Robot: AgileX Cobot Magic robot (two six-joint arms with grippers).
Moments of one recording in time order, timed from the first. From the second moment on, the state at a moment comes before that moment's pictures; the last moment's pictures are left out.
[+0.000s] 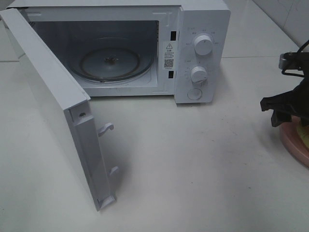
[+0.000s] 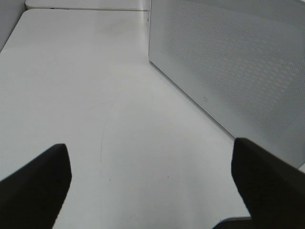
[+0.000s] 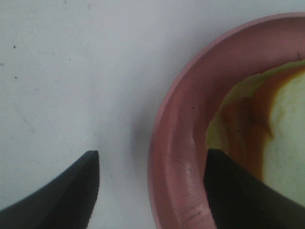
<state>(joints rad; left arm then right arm) 0.02 0.00 -0.49 -0.10 1.05 0.03 0.03 1.66 -0.82 -0.20 0.36 0.27</state>
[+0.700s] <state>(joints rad) 0.02 0.00 -0.49 -0.10 1.05 0.03 0.03 1.53 -1.14 -0.07 0.96 0.10</state>
